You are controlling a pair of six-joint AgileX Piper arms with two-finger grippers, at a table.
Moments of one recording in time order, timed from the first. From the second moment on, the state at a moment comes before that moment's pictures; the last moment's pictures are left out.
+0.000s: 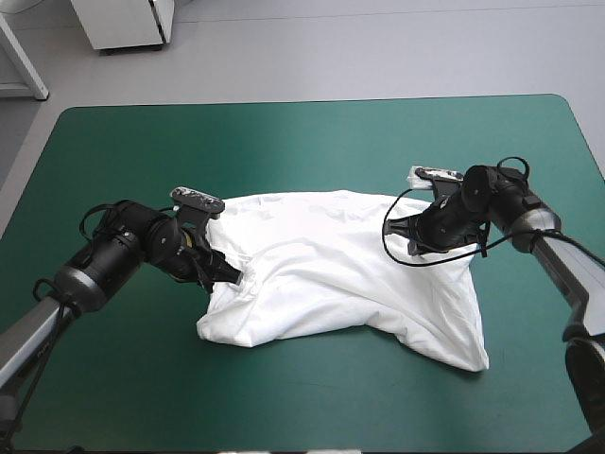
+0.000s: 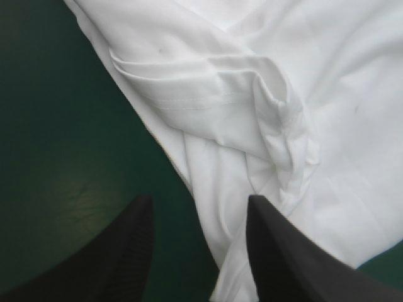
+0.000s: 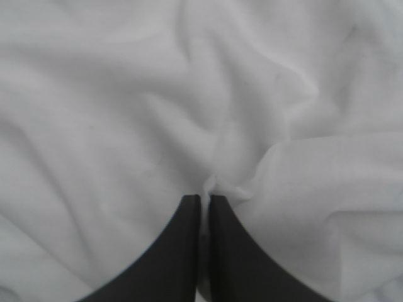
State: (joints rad) left arm -0.44 1.39 -1.12 0.03 1.01 -0.04; right arm 0.22 1.65 -1.26 0.30 0.95 0.02
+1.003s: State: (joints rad) left arm -0.44 1.39 -1.14 0.03 1.05 -0.04; right arm 0.22 1.62 -1.34 0.27 1.13 0.00
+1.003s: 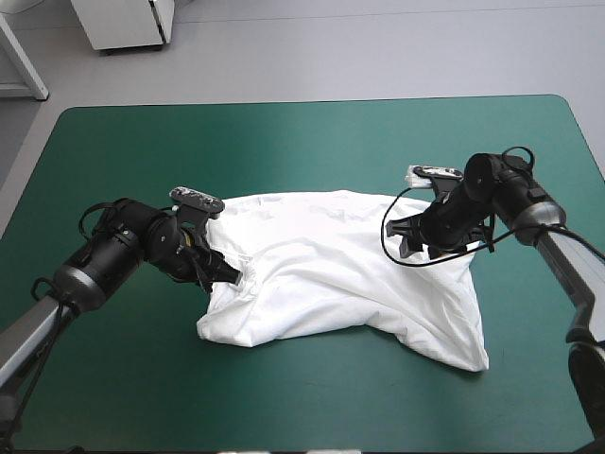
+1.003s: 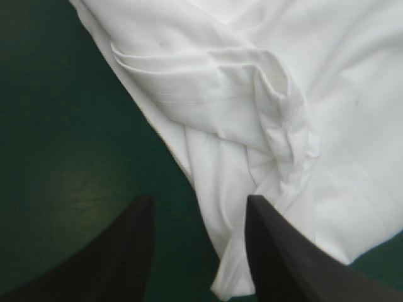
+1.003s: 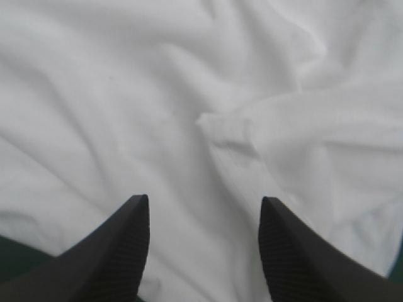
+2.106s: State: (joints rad) left arm -0.56 1.27 -0.87 0.00 1.04 -0.29; right arm 0.22 1.03 -1.09 0.13 1.25 0.19
